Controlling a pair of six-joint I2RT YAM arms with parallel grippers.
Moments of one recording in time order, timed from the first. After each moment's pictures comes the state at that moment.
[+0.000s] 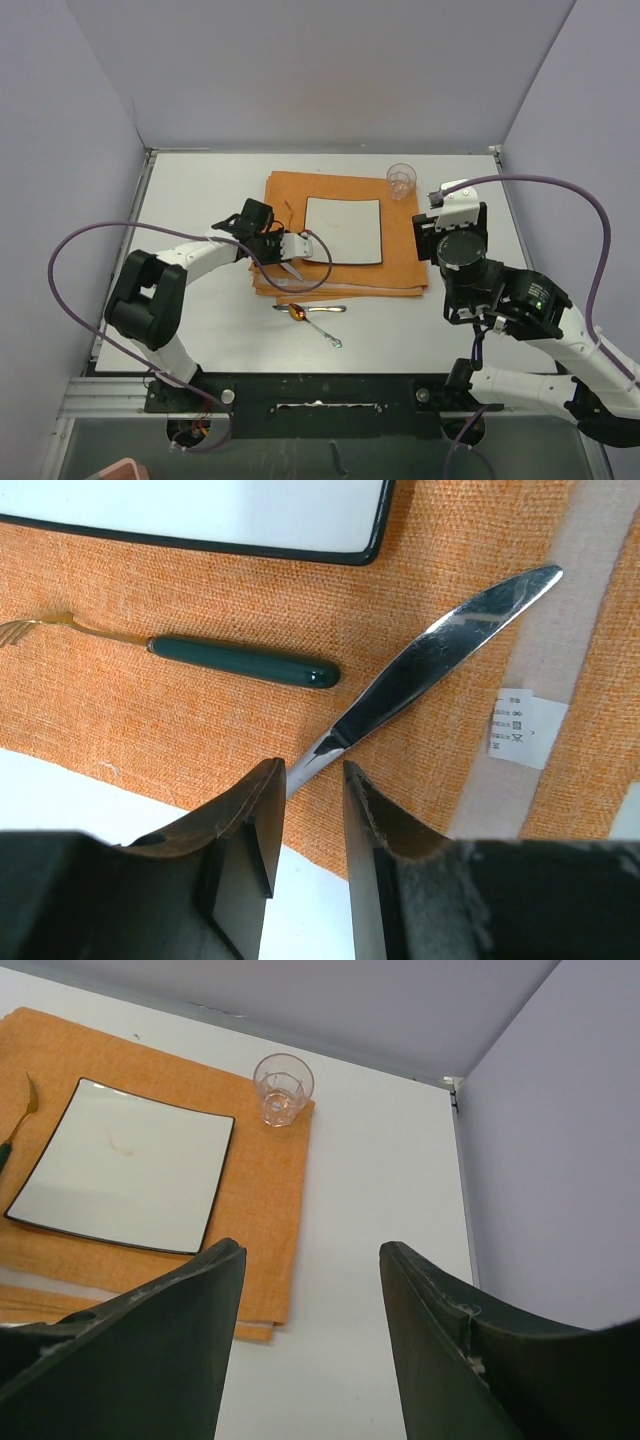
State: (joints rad) left arm -0.46 1.68 1.03 -0.37 0.25 1.05; right arm 1.01 0.90 1.33 -0.84 0.98 0.07
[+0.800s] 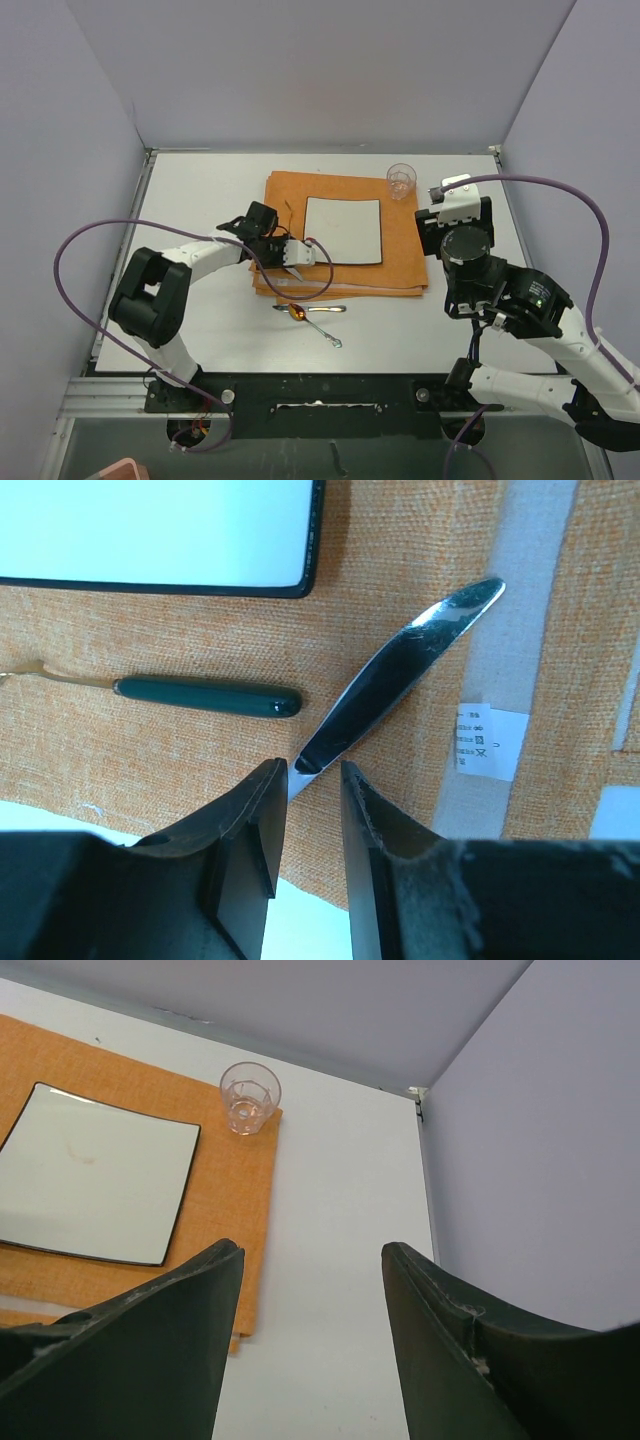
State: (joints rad) left arm -0.47 1.72 1.04 -0.39 0.28 1.12; right arm 0.97 0.90 1.33 -0.80 0.99 -0.04
